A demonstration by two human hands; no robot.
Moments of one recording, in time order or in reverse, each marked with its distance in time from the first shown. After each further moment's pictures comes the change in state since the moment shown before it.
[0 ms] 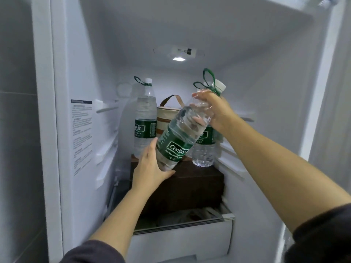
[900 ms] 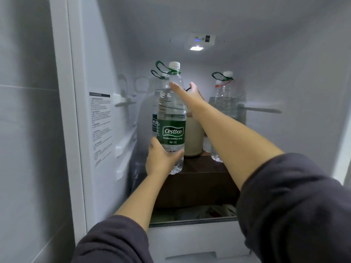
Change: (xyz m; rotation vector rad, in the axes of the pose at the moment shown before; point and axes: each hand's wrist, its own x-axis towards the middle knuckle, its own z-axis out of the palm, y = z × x) left_hand 0.020 -0.004 -0.006 -0.128 0.087 -0.365; right_hand 0.049 0.038 0.089 -0.307 -0.136 0.018
